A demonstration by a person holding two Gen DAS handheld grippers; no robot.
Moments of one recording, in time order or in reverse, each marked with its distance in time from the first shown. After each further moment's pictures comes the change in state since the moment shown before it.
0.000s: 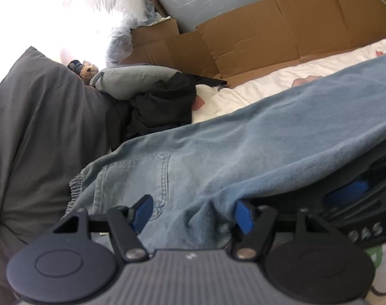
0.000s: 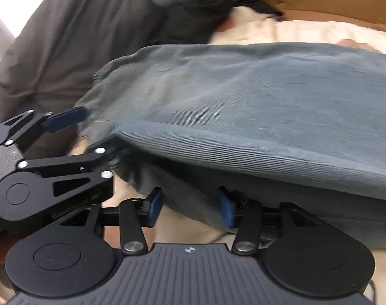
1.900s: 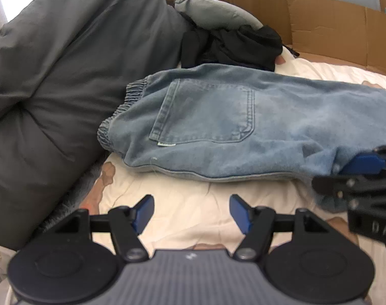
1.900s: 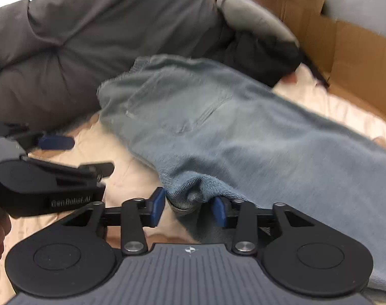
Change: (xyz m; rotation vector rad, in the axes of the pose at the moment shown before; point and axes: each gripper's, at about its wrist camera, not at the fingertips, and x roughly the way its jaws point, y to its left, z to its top) left arm 0.011 0.098 -0.068 -0.341 0.230 0.048; right arm 0.033 0.108 -0.001 -0.364 -0.062 -0.171
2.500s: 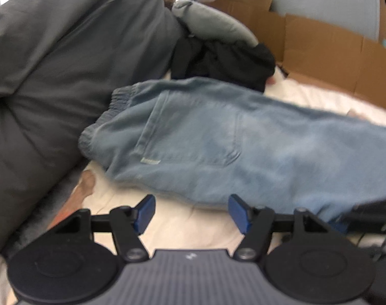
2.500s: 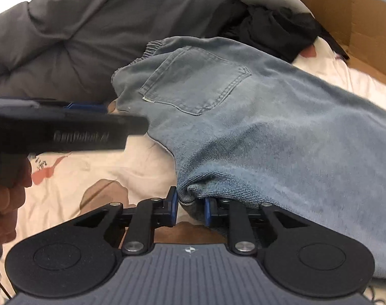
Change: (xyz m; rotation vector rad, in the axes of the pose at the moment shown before) left arm 0.001 0.016 0.035 -0.099 -0.005 -0.176; right arm 0.005 -0.001 0.005 0.083 0.089 0.117
